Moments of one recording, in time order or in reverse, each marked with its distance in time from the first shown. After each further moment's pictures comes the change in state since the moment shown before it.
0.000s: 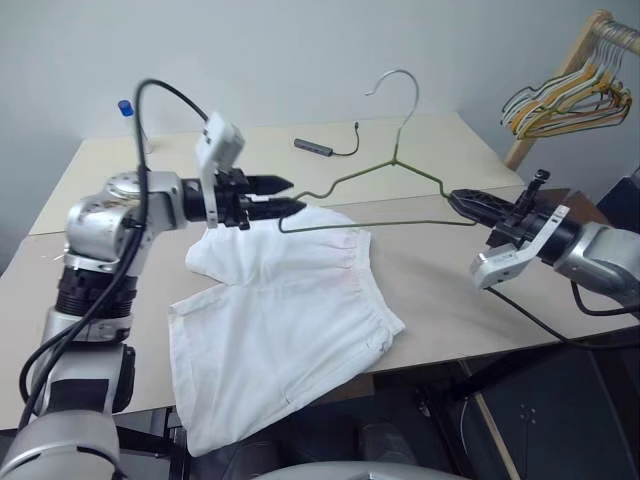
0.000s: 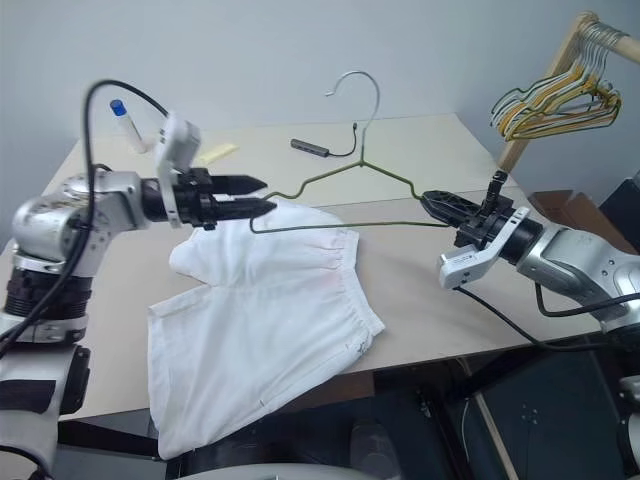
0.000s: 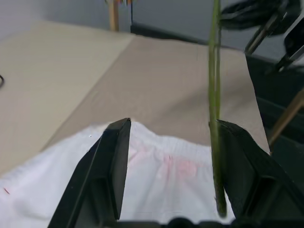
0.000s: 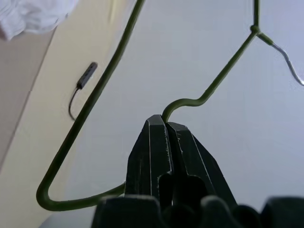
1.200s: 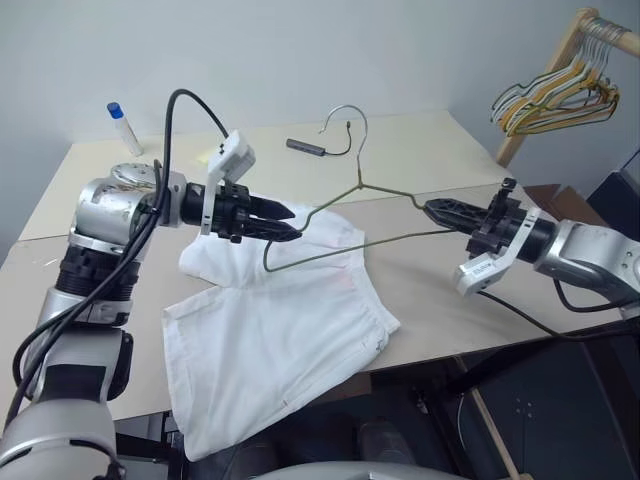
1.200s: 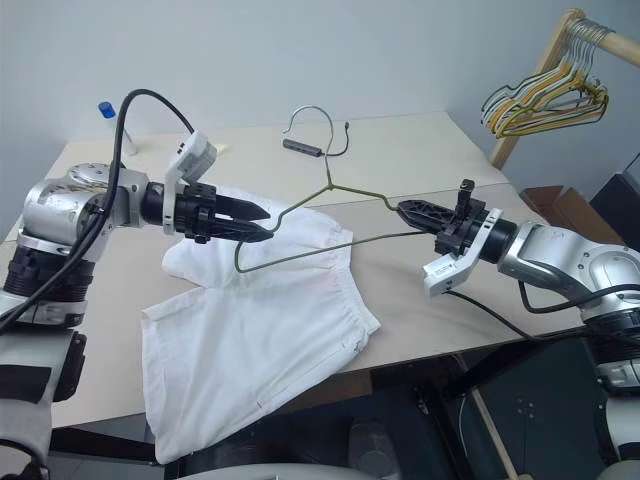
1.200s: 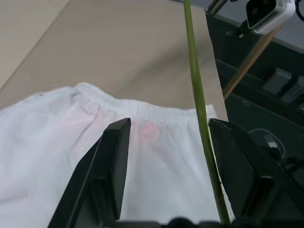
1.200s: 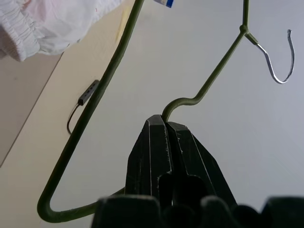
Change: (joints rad) left arm -0.069 0.065 -0.078 0.031 0.099 0.111 -0.288; right arm -0.047 0.073 0.008 0.010 -0.118 -0.066 0.002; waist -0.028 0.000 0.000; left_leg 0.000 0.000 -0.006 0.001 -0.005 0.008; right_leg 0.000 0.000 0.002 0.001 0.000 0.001
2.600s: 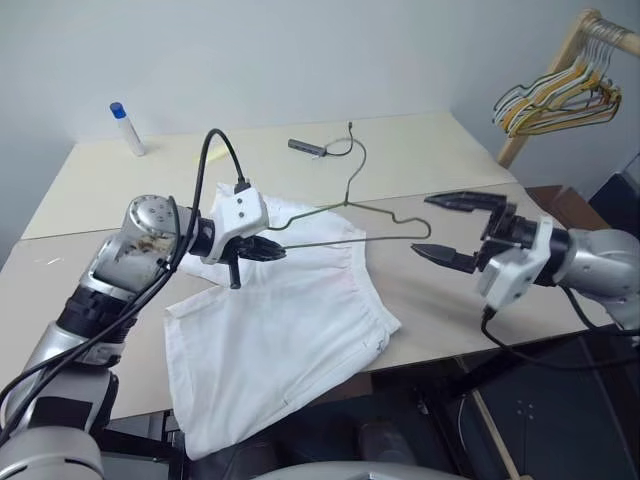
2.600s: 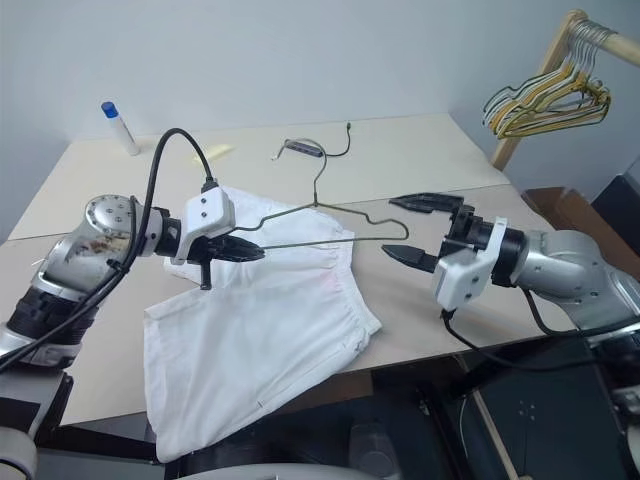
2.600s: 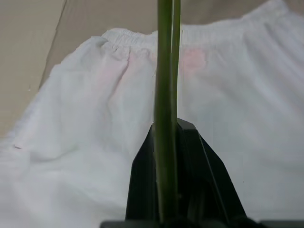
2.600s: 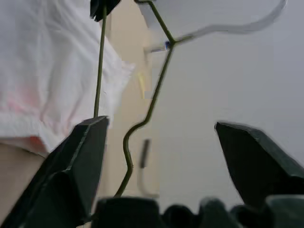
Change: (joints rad) left arm 0.219 0.065 -0.081 -0.098 0.276 -0.539 0.136; right arm 0.136 -0.165 0.076 -0.307 1.197 0.440 0.757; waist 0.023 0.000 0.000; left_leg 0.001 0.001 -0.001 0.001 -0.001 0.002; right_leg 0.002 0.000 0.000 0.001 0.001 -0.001
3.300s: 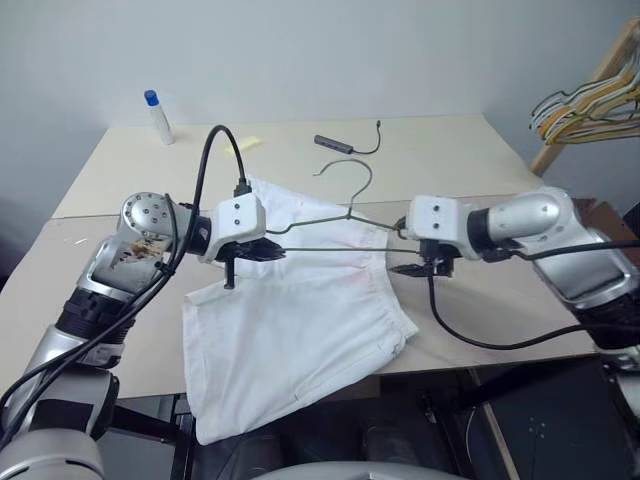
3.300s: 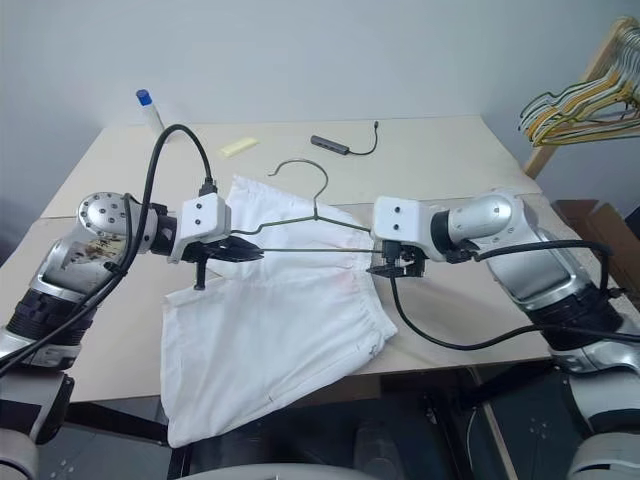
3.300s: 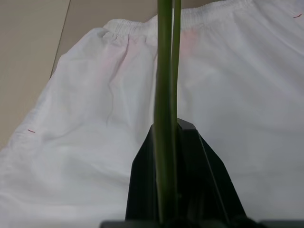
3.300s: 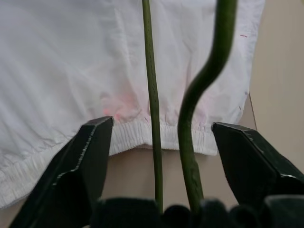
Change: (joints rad) left arm 0.000 -0.022 0.033 -0.004 0.015 -0.054 -0.062; right arm -0.327 0.287 0.184 -0.040 -0.201 0.899 0.367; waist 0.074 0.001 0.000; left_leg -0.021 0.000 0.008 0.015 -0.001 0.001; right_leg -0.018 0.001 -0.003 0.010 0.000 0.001
